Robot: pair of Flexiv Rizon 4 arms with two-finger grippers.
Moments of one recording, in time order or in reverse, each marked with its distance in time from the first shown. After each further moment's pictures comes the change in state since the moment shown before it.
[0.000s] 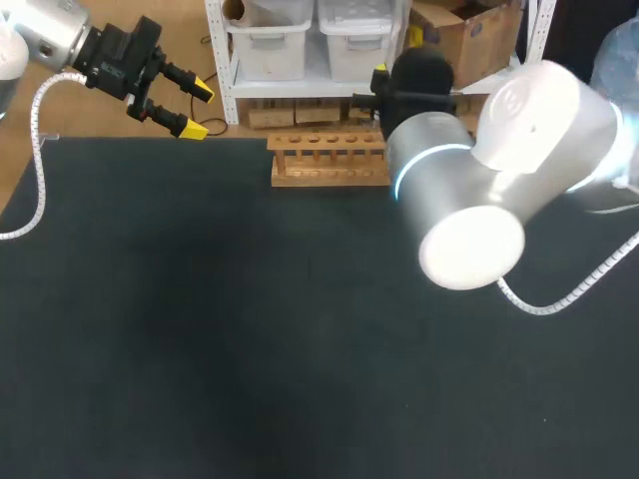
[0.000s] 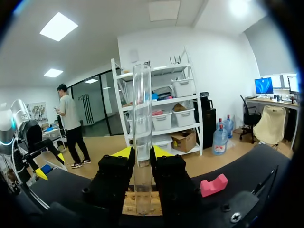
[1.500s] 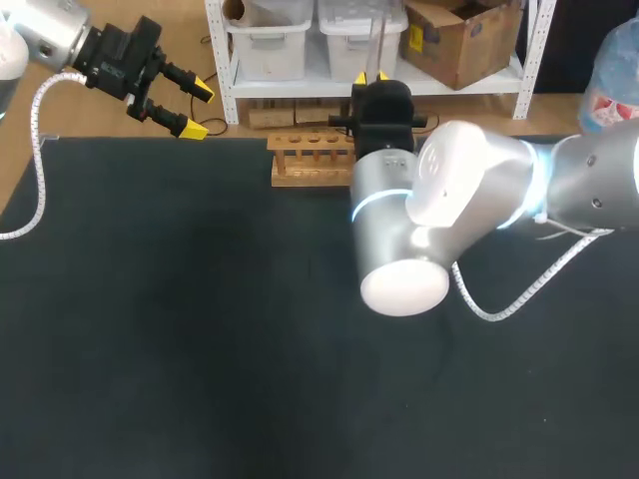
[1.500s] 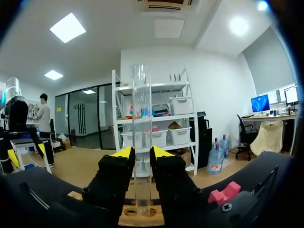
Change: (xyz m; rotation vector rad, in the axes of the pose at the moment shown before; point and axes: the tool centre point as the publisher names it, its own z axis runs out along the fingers) left arm 0.000 0.000 0.000 0.000 0.000 0.000; right arm 0.036 0.007 0.047 0.050 -0.179 -0.108
